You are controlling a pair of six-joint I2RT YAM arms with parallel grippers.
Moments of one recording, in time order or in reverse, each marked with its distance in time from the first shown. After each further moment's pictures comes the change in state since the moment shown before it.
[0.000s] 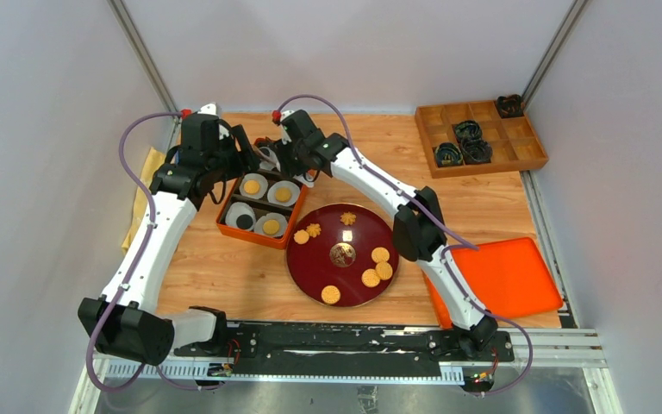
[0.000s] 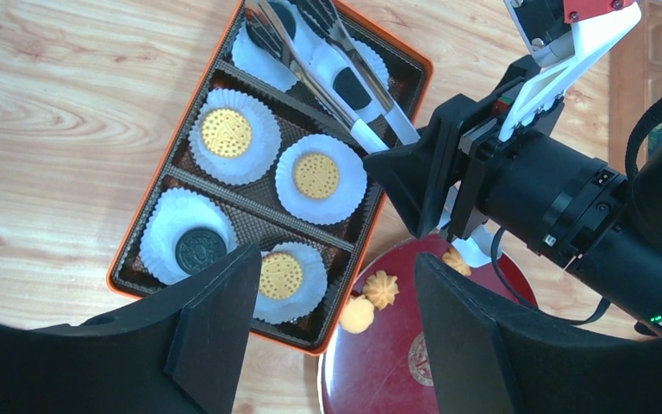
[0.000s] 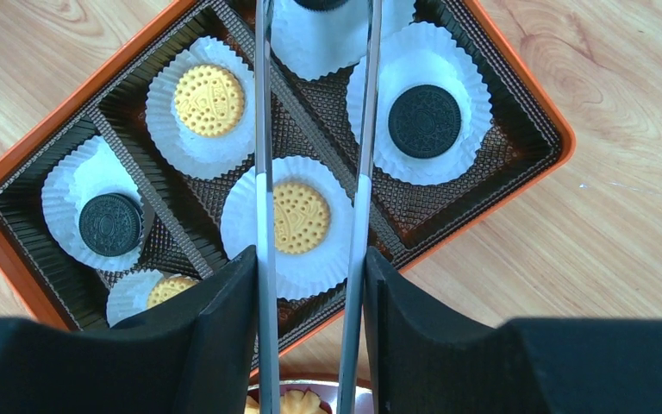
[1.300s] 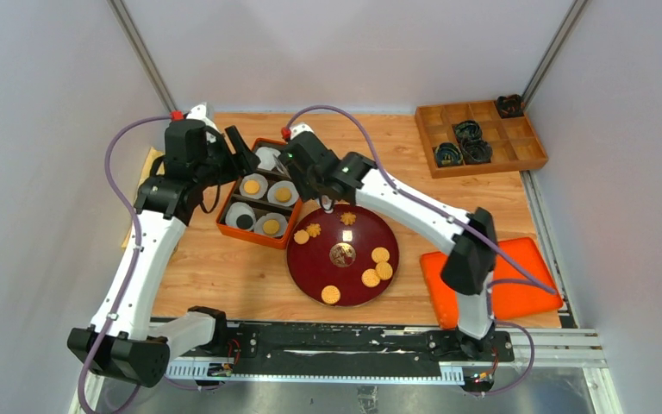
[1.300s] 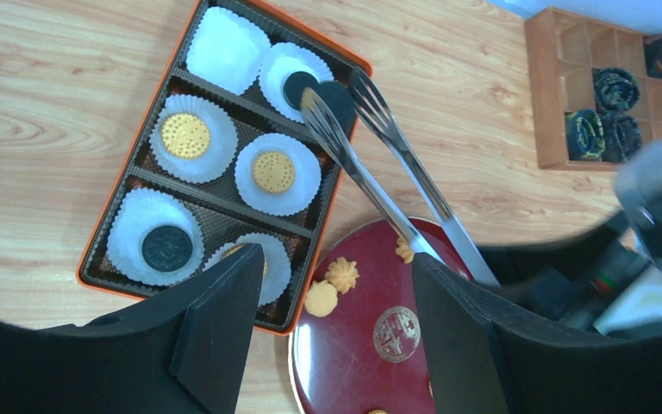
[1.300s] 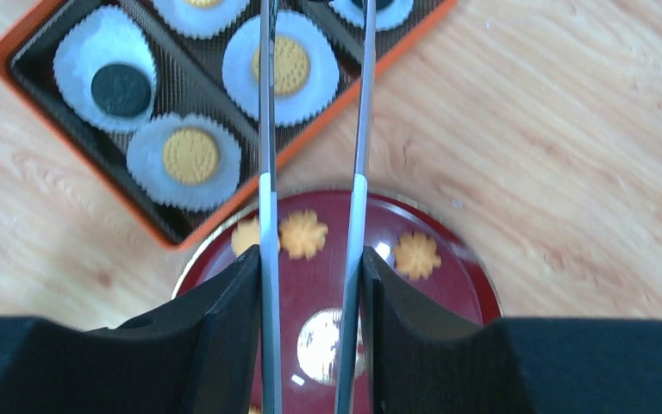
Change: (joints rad) left arm 0.000 -0.123 -0.003 -0.012 0.091 -0.019; right arm 0.179 -0.545 -0.515 -0.103 0.330 0.089
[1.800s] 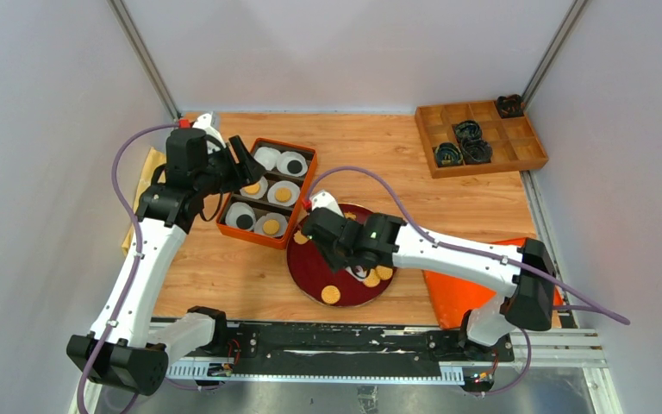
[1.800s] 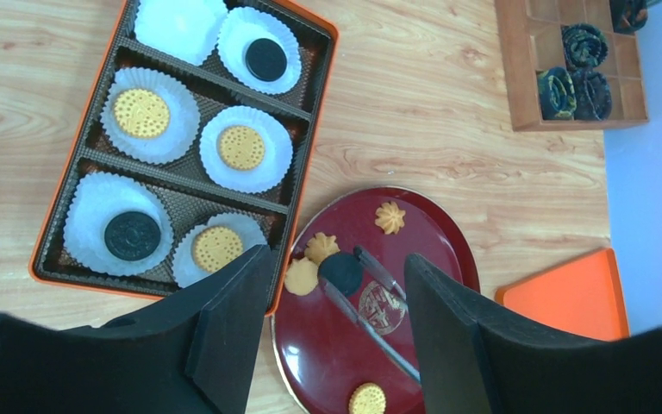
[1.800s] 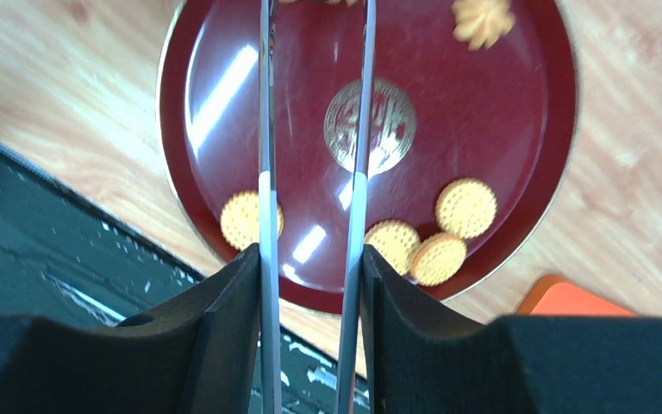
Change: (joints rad) left arm 0.000 -0.039 -0.079 0.026 0.113 0.003; right arm 0.254 -0.326 -0.490 -0.111 0.049 0.190
